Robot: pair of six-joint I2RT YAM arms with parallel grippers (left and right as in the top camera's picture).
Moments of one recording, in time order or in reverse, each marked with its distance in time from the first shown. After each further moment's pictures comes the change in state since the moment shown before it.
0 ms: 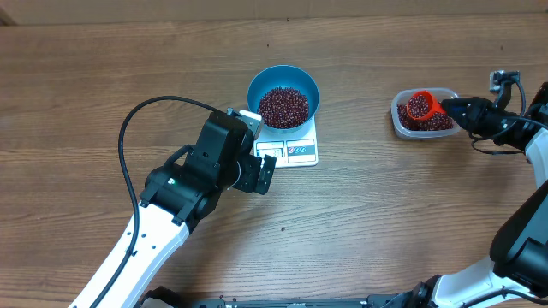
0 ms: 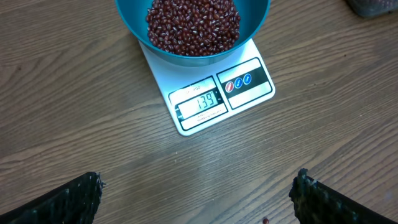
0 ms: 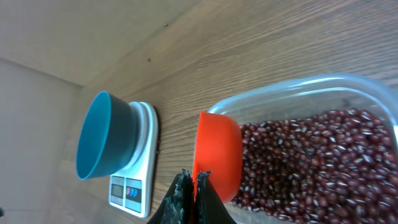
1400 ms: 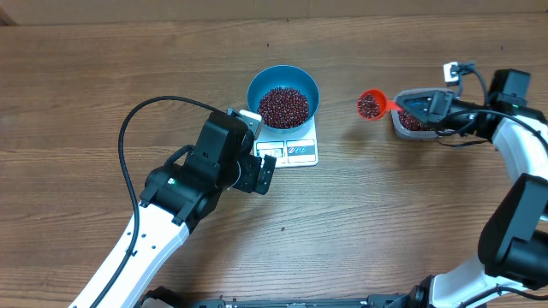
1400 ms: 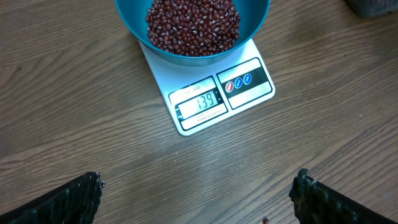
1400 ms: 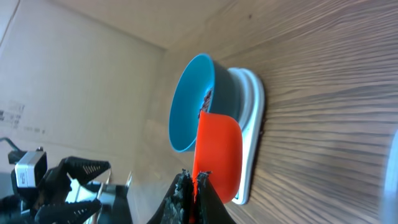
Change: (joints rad) left arm 0.000 0.000 0.000 0.000 0.000 0.000; right arm 0.206 0.000 0.000 -0.052 -0.247 0.079
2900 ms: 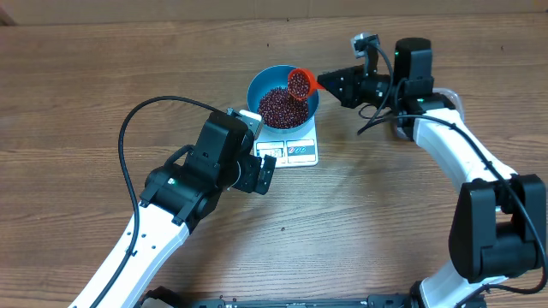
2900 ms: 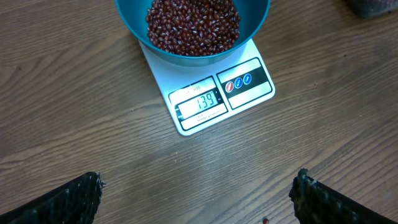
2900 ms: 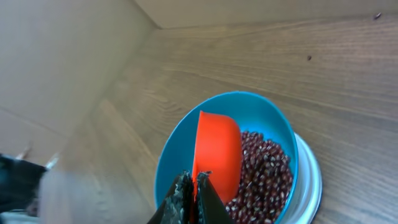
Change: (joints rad) left arm 0.000 0.000 0.000 0.000 0.000 0.000; right arm 0.459 0.000 0.000 0.567 0.397 0.219
